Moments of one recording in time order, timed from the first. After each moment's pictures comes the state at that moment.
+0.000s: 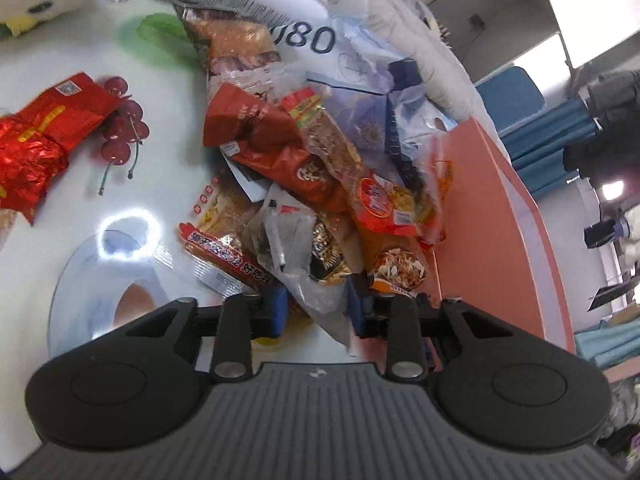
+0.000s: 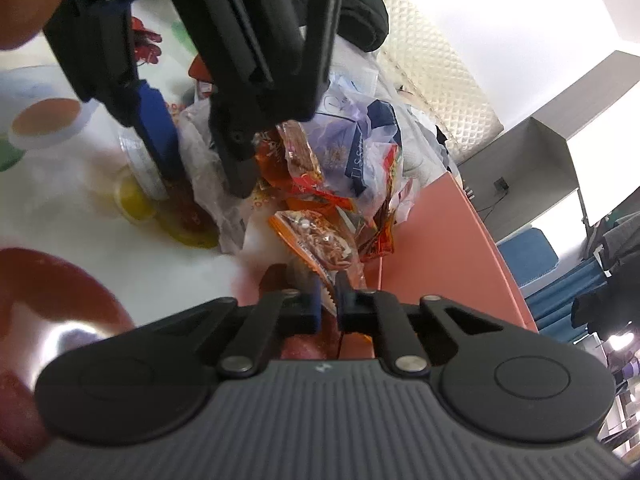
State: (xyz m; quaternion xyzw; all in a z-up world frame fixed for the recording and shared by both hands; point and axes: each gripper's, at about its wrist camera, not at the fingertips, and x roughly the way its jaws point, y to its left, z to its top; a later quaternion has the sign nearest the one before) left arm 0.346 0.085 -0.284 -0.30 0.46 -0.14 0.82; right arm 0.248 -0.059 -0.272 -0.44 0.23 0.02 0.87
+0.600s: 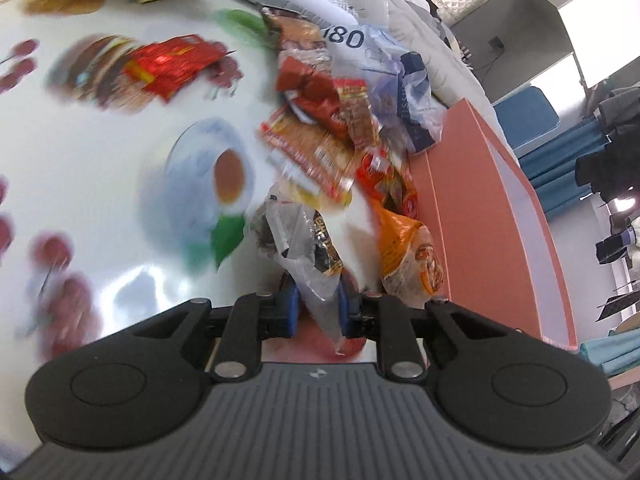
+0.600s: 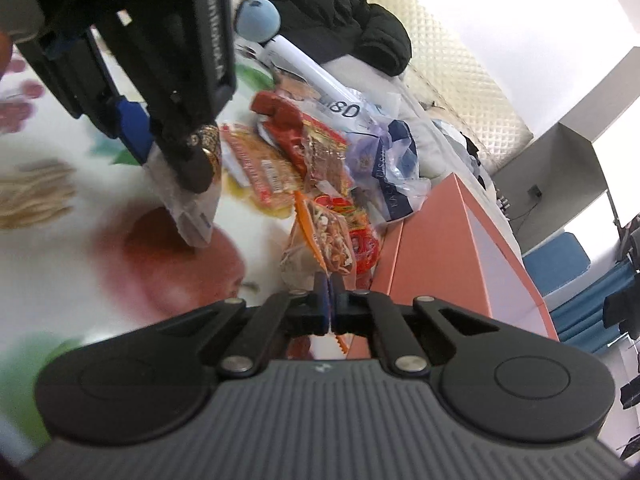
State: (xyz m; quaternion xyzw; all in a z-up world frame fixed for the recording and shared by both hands) left arm 0.215 0.094 -0.264 -0.31 0.45 -0.08 0.83; right arm 0.153 -0.074 -0.239 -0.41 0.24 0.10 0.88
